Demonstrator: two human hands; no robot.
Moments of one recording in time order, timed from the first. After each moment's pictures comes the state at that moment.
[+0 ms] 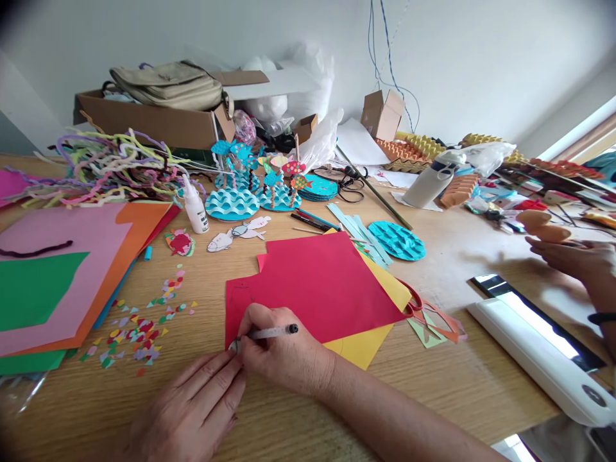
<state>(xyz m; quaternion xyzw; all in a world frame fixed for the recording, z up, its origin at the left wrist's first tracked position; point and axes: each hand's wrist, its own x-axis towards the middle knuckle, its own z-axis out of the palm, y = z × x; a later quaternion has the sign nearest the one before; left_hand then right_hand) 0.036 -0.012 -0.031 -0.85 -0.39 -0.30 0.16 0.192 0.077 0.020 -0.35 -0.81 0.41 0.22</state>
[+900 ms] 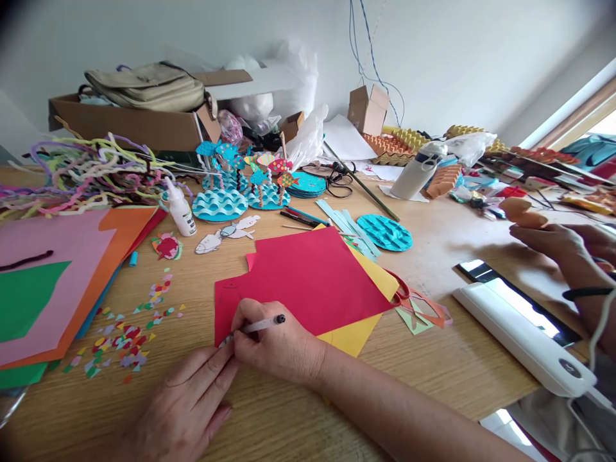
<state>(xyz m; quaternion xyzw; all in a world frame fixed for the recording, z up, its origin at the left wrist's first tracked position) 0.036 -0.010 -0.033 -0.87 -0.41 -0.25 0.12 0.197 0.079 0.024 -0.36 -0.80 0.44 0.20</state>
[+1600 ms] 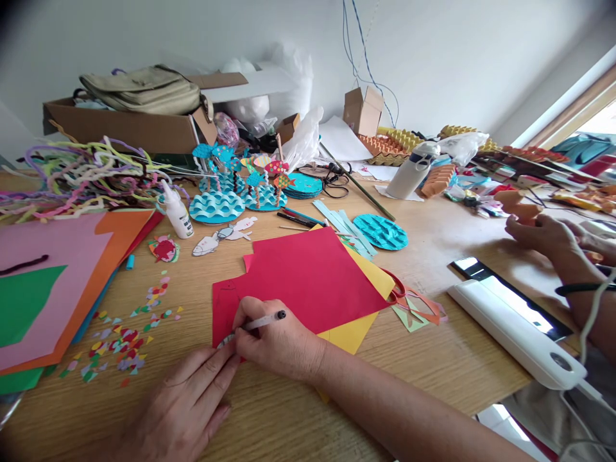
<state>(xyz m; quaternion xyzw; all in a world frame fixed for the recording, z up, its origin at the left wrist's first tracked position) 0.029 -0.008 -0.022 -0.89 -0.39 -0.19 0.14 0.200 0.082 0.023 -0.37 -0.78 0.44 0.23</state>
